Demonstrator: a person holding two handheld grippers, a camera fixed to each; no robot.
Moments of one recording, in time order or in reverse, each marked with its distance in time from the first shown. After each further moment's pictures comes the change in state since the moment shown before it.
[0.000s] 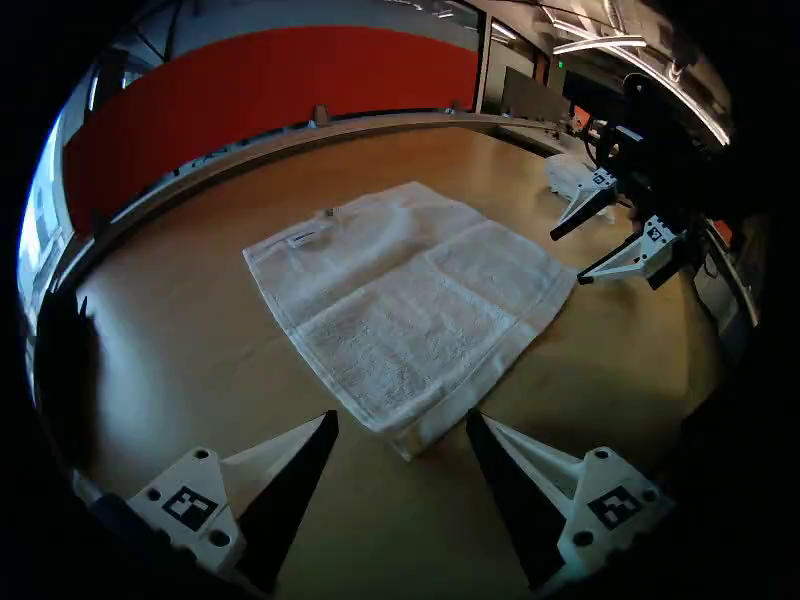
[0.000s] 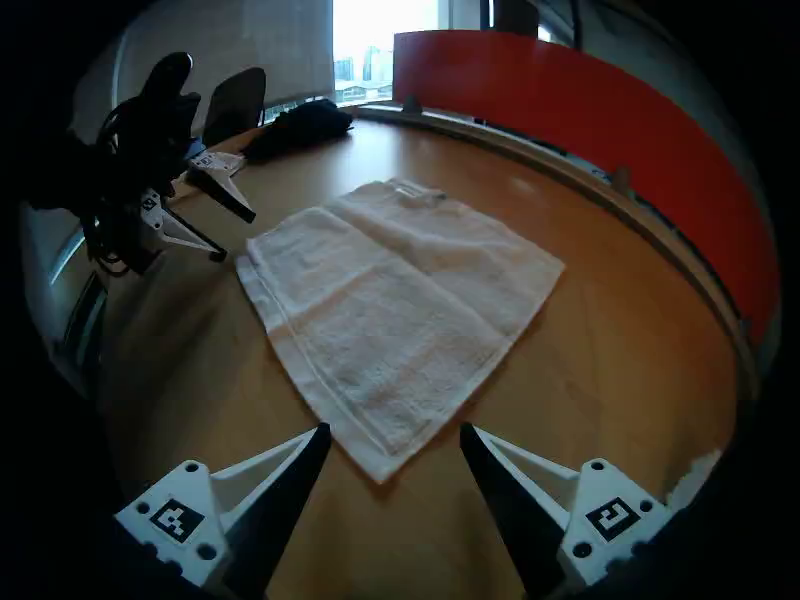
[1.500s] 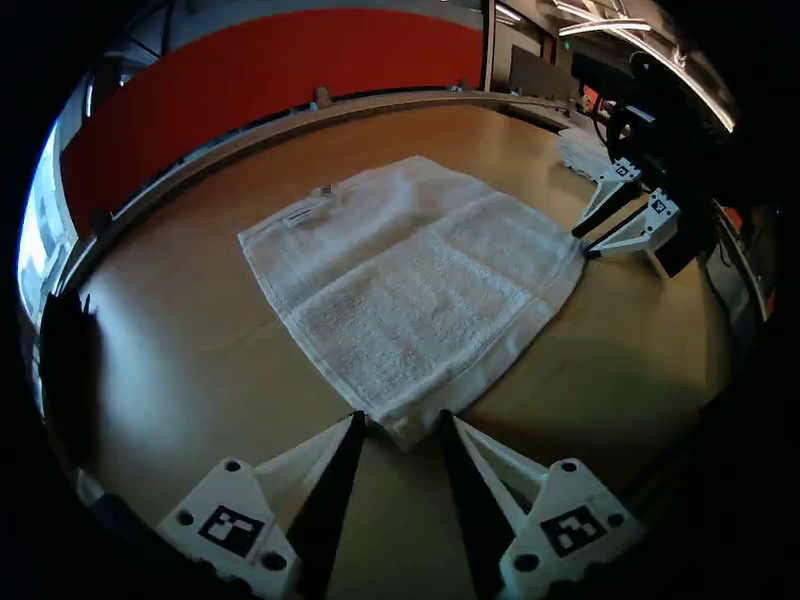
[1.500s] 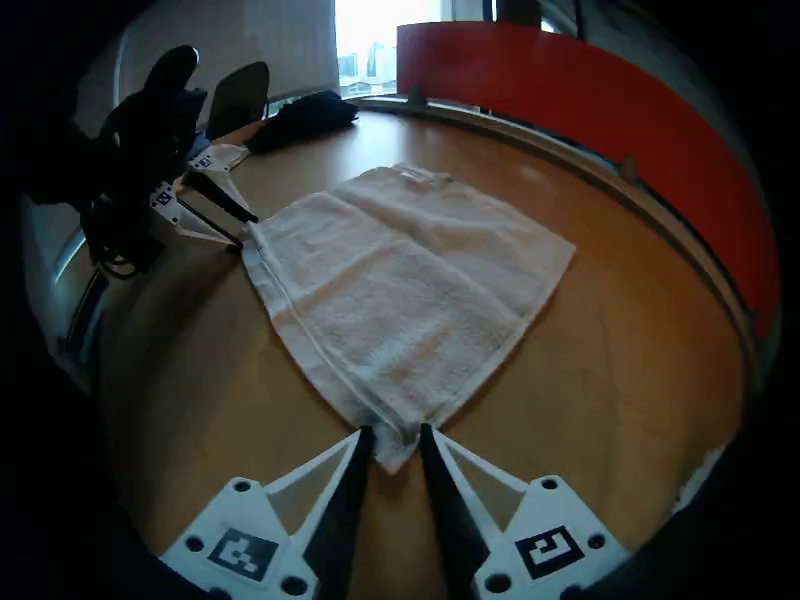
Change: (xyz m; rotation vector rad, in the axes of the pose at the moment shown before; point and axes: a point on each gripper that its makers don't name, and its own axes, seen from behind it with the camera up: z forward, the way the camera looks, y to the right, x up) left arm -0.015 0.003 0.019 0.053 -0.068 0.023; right arm -0.013 -0.003 0.009 0.026 -0.015 0.005
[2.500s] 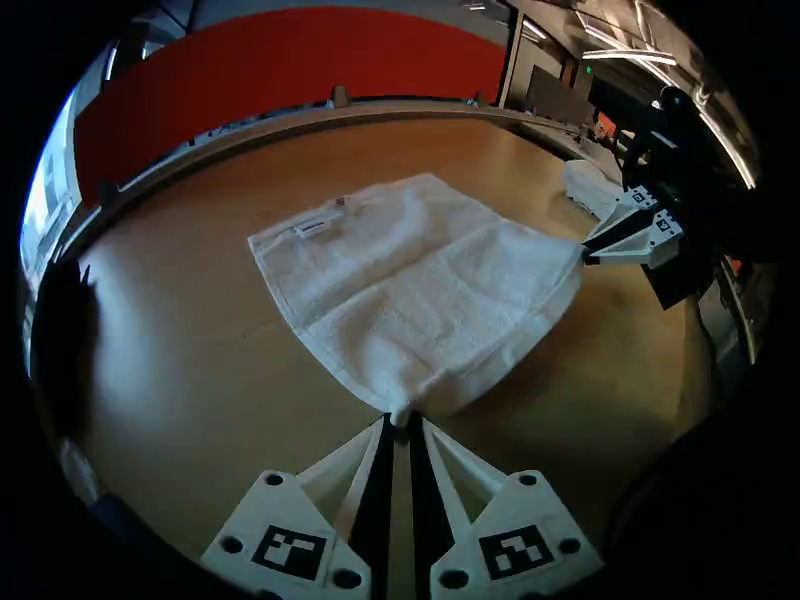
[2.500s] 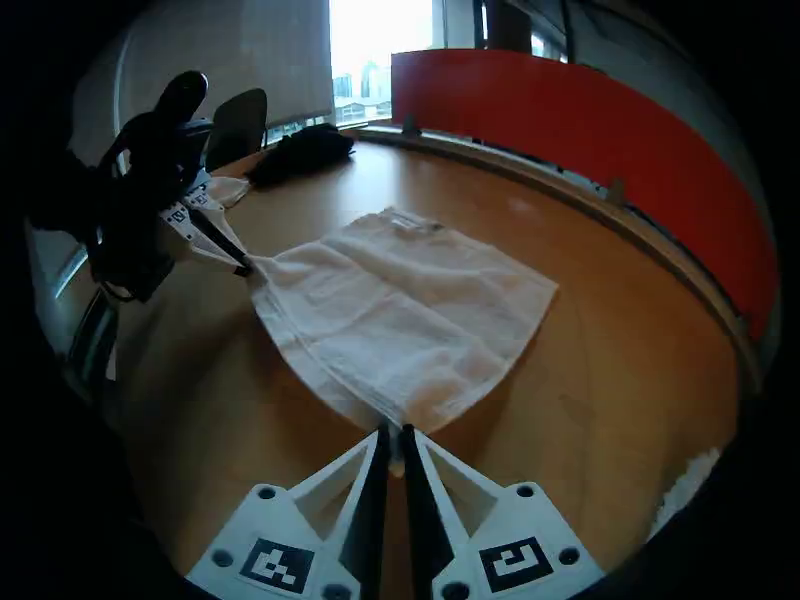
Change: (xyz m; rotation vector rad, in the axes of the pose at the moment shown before) left arm 0.017 0.008 -0.026 -0.038 0.007 -0.122; right arm 0.036 -0.009 -0.027 -0.010 0.090 0.020
